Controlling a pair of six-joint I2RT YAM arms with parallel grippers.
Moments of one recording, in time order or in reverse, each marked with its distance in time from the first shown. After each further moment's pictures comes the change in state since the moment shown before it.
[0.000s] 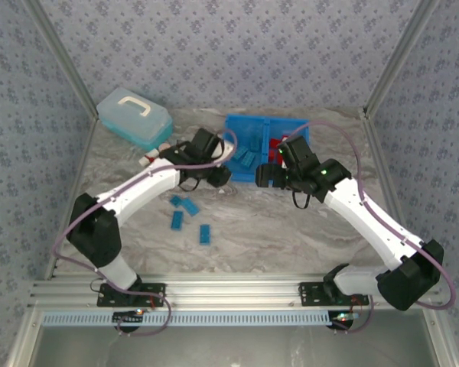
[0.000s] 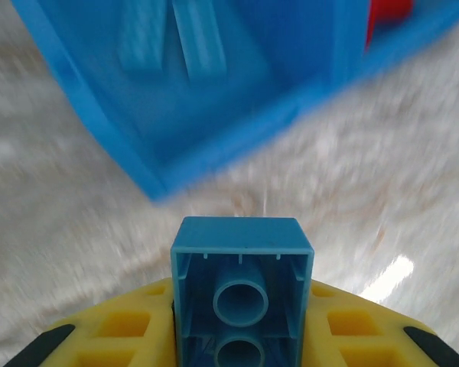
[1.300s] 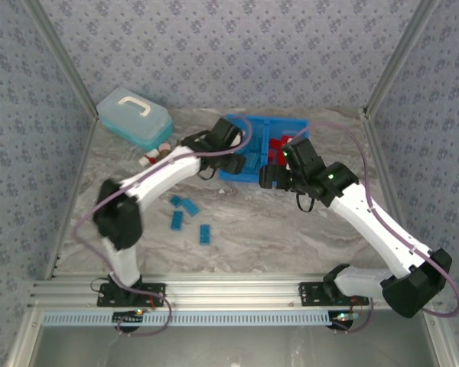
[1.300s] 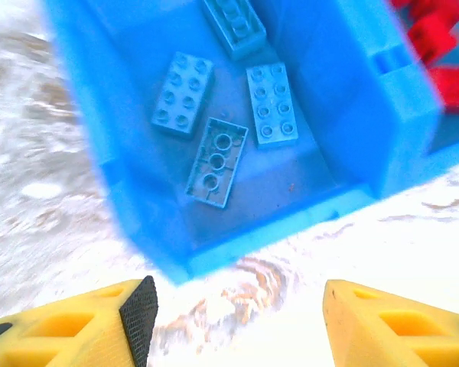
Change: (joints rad) left arm -0.060 0.123 0.150 -0.034 -0.192 -0.156; right arm 0.010 -0.055 0.000 -0.032 0.030 0.018
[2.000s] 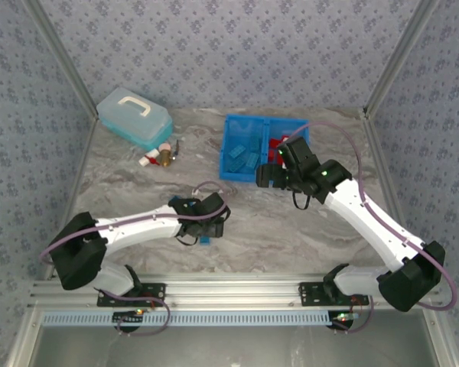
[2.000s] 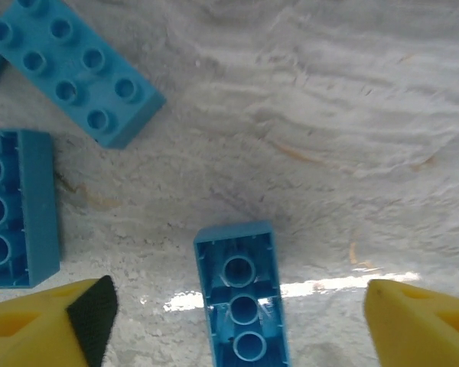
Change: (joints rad) left arm -0.259 -0.317 -0.710 0.016 -0.146 -0.655; right arm 0.000 0.046 0.000 0.026 -0.008 -0.004
